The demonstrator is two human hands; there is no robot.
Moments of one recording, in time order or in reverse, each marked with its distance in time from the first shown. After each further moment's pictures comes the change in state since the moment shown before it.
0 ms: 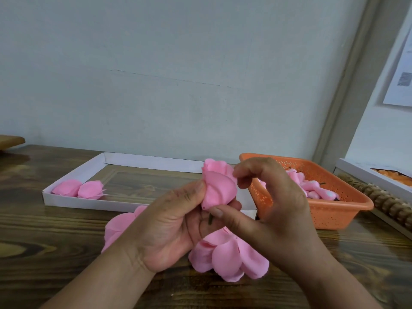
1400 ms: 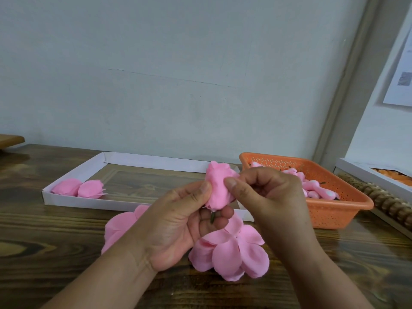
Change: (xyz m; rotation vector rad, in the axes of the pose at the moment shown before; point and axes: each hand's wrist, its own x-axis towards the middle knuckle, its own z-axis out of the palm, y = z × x) left_hand 0.004 -0.006 0.001 0.200 0.138 0.033; right_hand 0.003 0.006 0.008 0.375 0.022 0.472
